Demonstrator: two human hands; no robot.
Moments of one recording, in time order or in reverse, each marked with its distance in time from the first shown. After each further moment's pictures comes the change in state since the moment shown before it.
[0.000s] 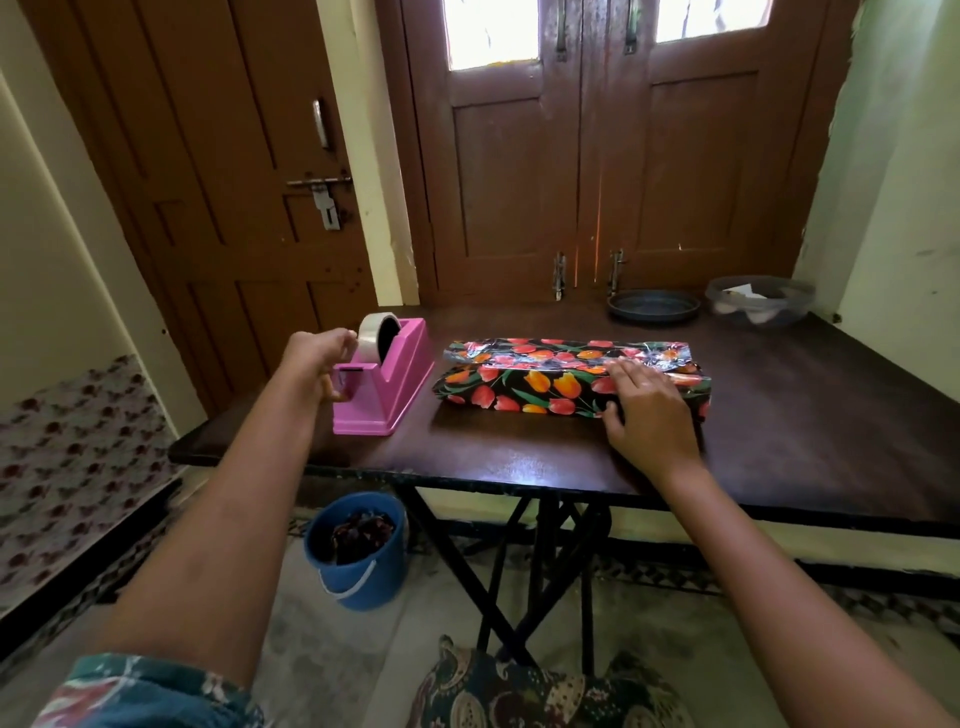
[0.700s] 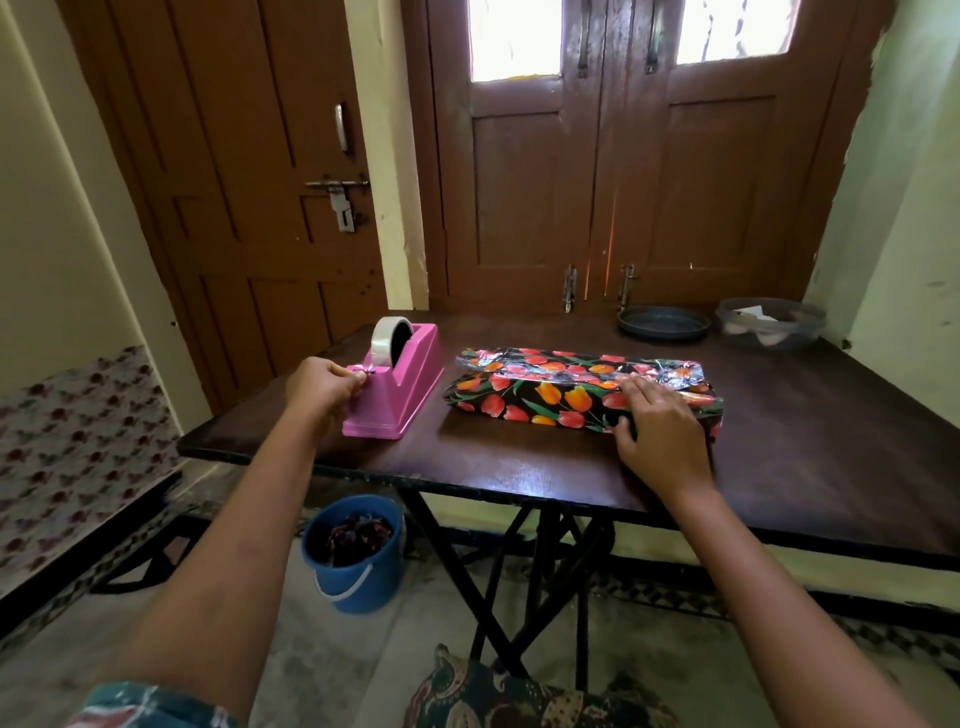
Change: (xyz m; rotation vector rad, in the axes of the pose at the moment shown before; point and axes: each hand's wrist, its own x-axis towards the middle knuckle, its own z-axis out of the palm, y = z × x) left_hand 0.012 -0.043 -0.011 0.202 0.054 0.195; right_hand -0.001 0.000 -0.002 -0.006 0.007 0.020
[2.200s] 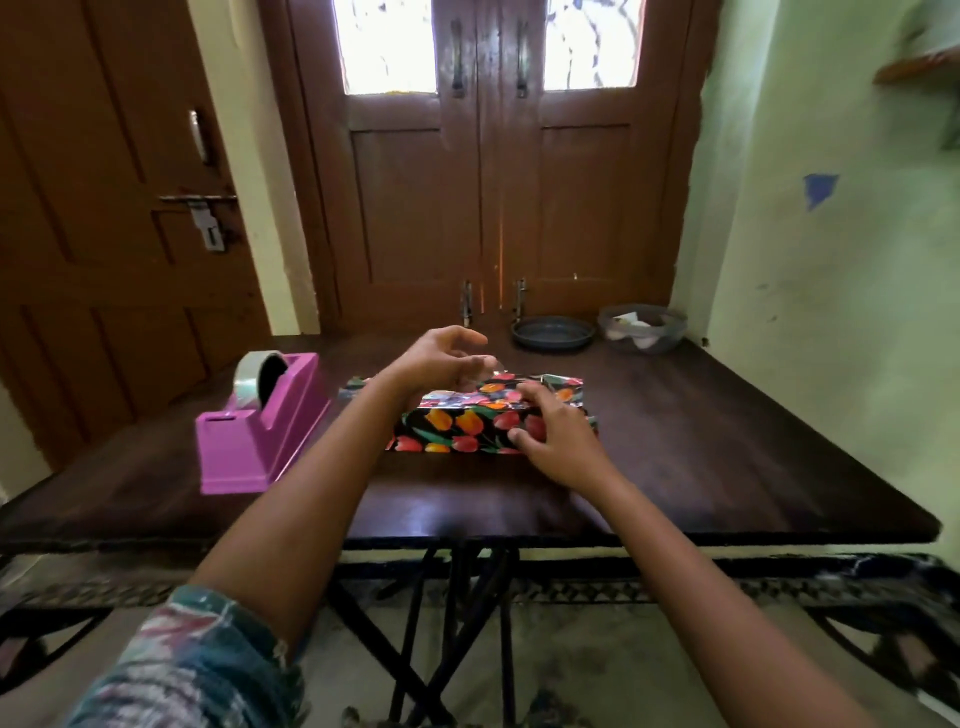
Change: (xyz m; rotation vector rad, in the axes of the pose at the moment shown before) left_hand -0.030 0.119 0.165 -0.073 -0.771 0.386; right_hand 0.014 0.005 -0.034 0.361 -0.212 0.153
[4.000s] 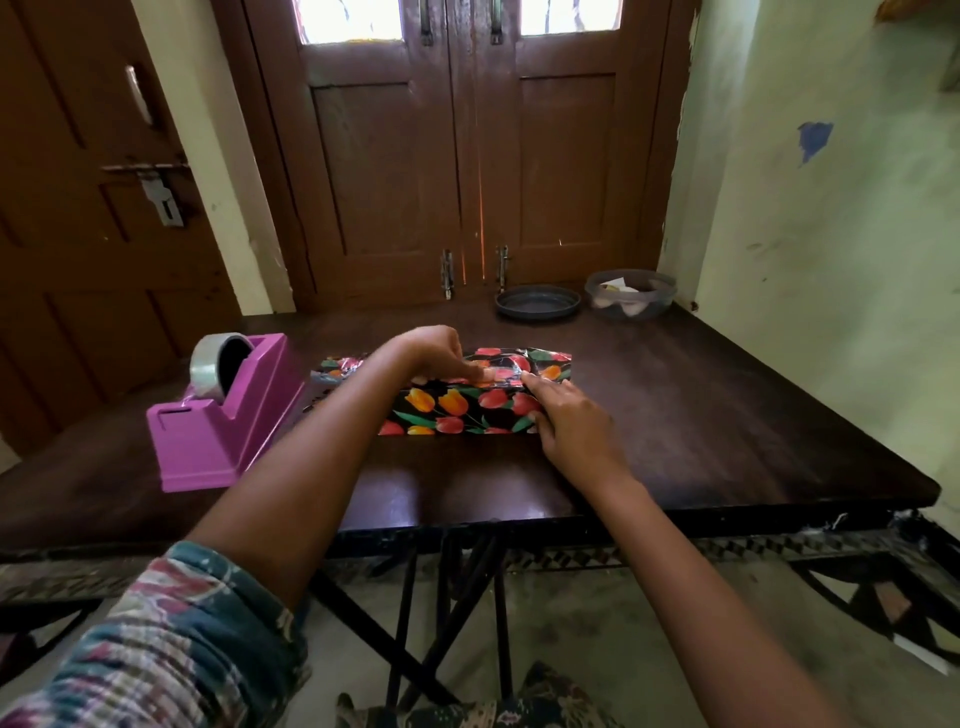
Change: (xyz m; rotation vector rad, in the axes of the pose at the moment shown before) left_hand 0.035 0.003 0.015 0.762 -0.183 -0.240; right_hand -0.009 0.037 0.007 -0.319 0.109 -0.055
